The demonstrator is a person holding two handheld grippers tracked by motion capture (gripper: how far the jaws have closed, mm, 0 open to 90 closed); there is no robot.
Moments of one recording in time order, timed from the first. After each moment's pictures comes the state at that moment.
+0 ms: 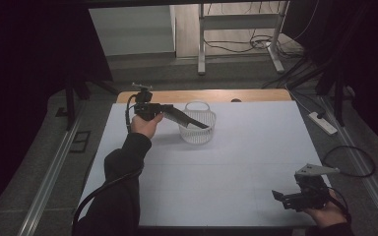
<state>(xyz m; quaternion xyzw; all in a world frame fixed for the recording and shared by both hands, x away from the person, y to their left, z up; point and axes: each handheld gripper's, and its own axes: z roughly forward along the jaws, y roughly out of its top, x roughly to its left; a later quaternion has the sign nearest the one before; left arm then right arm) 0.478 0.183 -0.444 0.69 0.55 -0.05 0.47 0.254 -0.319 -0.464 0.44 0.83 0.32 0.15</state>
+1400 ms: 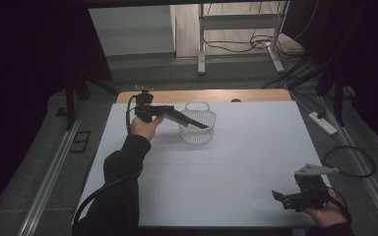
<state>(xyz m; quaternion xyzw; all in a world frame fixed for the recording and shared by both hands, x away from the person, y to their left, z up) 0.477 0.181 -0.450 0.71 0.54 0.02 0.45 0.255 -0.318 -0.464 0.44 0.83 0.32 0.15</state>
